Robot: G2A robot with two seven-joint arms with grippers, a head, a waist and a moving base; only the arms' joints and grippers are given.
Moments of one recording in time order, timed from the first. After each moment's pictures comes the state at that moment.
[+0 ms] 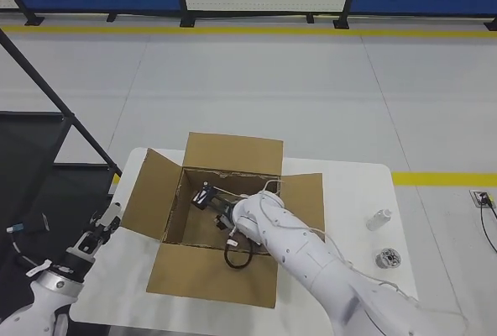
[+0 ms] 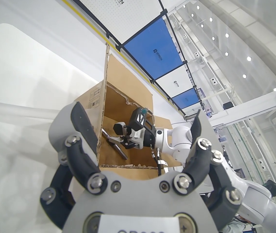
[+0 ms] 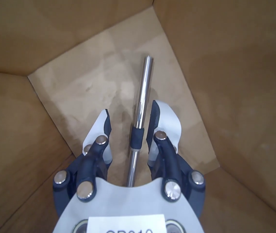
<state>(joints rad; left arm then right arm) 1.53 -1.11 -1.86 -1.93 0.05 -0.20 -0.40 -0.23 -1.79 0.44 -0.46 -0.97 -0.28 0.53</state>
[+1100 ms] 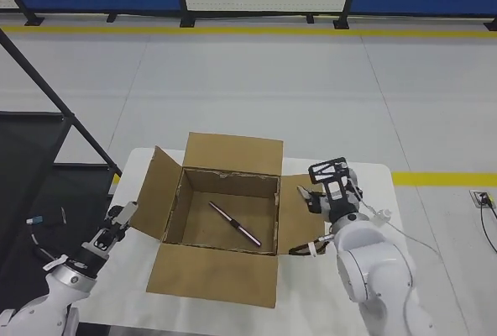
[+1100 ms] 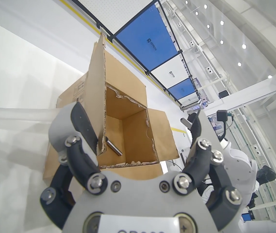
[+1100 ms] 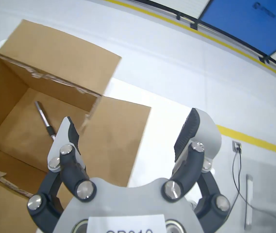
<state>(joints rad) 1.49 -1.11 -1.80 -1.93 0.06 -0.22 -0.42 -1.06 -1.42 1.29 -2.01 -1.64 0.11 0.93</state>
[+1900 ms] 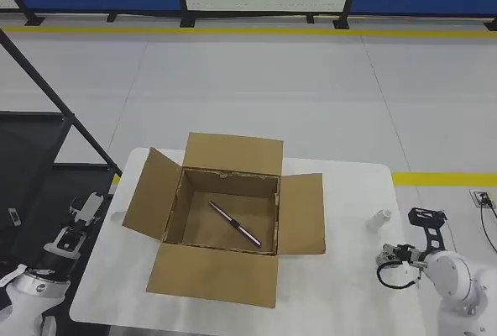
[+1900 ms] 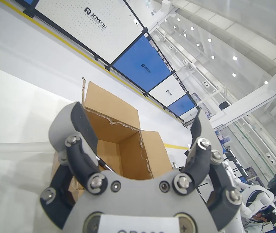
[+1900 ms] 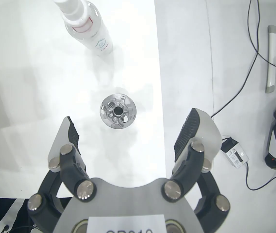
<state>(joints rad) 1.55 -1.11 -1.91 -2.06 0.06 -0.23 -0.32 -1.17 -1.37 1.84 -1.74 -1.36 -0.02 1.29</state>
